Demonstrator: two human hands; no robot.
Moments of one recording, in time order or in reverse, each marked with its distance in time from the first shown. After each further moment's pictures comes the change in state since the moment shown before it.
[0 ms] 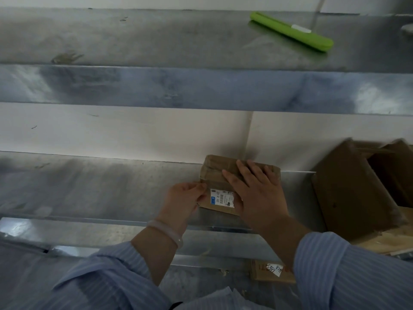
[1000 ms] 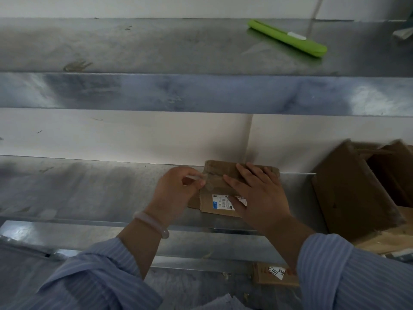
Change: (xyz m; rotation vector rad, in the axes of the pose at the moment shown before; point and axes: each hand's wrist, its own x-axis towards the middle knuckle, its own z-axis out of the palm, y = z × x) left_hand 0.017 0.014 -0.028 0.480 -0.010 0.595; right_hand 0.000 0.004 -0.002 0.053 0.019 -0.017
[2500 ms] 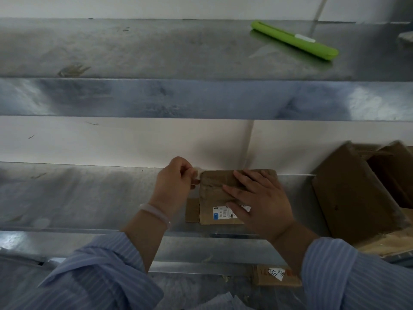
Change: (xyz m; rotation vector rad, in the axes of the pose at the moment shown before) left_hand 0.027 -0.005 0.001 -0.001 0.080 -0.034; right_hand 0.000 0.001 0.002 0.116 0.086 -0.059
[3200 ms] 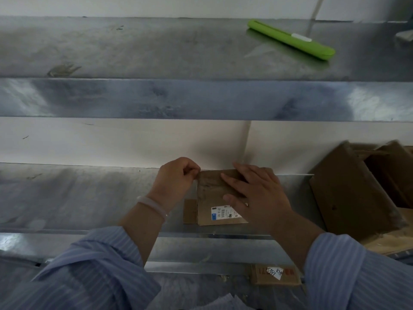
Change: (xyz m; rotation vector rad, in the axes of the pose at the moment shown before) left_hand 0.017 0.000 0.001 0.163 -0.139 0.077; right_hand 0.017 -0.003 -0.019 -0.067 -0.324 0.132
